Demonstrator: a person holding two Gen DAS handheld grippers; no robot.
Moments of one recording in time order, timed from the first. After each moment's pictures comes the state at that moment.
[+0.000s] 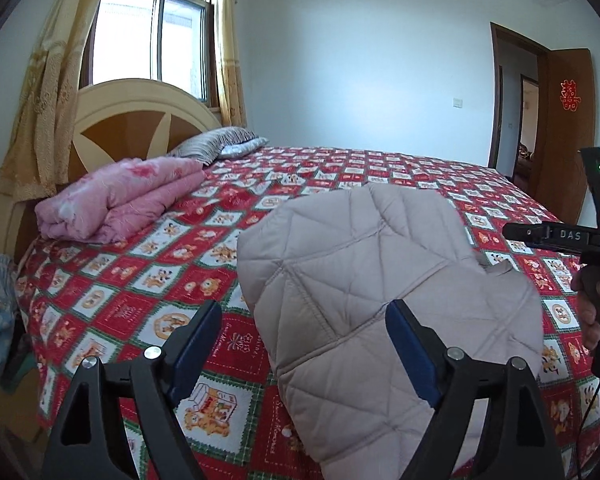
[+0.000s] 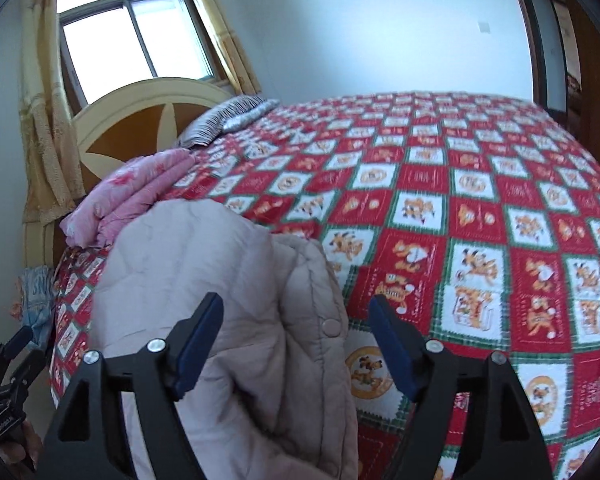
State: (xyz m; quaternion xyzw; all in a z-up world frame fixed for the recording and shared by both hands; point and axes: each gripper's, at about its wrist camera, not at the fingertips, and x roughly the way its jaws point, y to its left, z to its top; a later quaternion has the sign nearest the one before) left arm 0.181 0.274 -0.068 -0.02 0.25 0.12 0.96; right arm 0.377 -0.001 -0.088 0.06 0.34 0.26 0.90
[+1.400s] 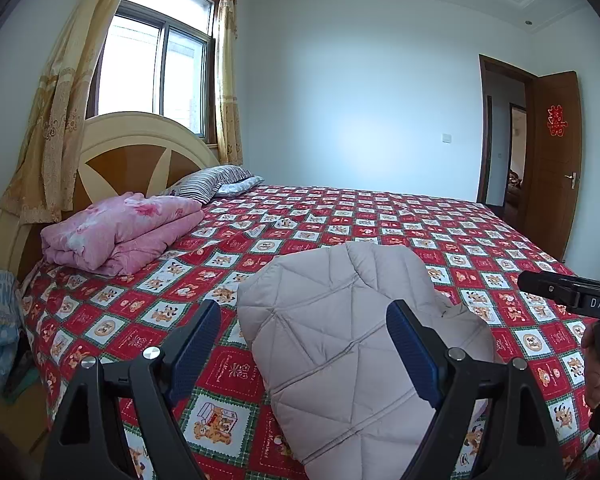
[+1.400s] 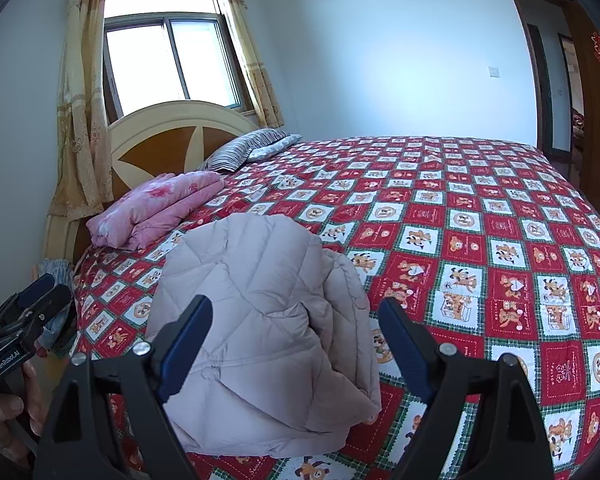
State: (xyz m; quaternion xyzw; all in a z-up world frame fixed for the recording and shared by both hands) left arm 0.146 0.259 -0.023 -0.02 0.19 0.11 0.98; right arm 0.291 -0.010 -0.050 0.05 0.27 0.28 0.92
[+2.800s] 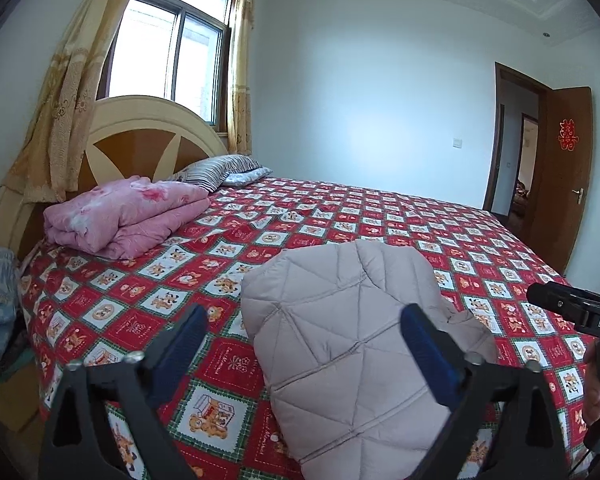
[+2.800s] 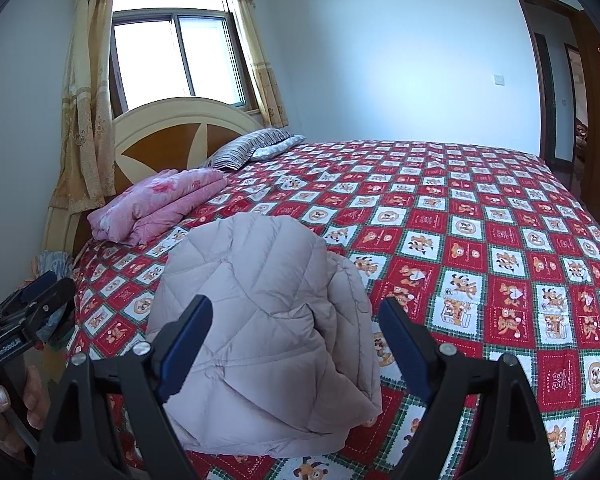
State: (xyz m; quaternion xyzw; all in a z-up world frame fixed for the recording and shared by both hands) left arm 0.148 0.270 -0.025 -0.05 0.19 0.12 0.97; right arm 0.290 -0.009 -0.048 0.04 0.27 0.28 0.92
